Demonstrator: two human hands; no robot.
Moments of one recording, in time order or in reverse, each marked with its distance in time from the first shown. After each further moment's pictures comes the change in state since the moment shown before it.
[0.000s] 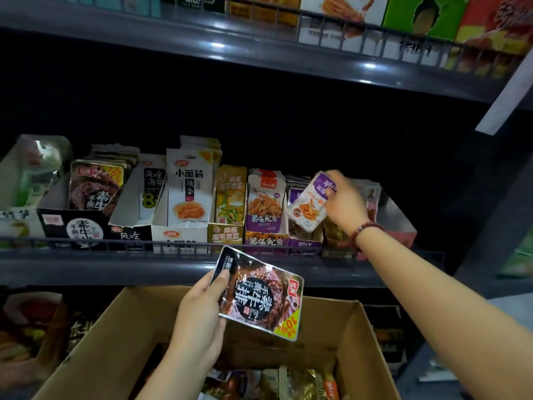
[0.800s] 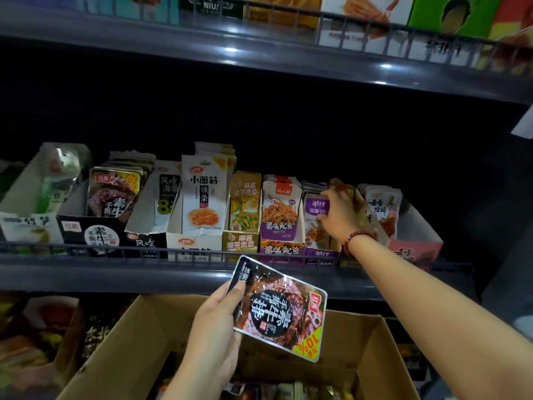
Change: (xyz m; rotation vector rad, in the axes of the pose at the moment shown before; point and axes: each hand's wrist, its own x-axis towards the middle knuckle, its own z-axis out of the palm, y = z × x) left_hand 0.003 0.003 -0.002 -0.040 -0.026 -0.066; right_hand 0.019 0.015 0.060 -0.008 -0.143 0.030
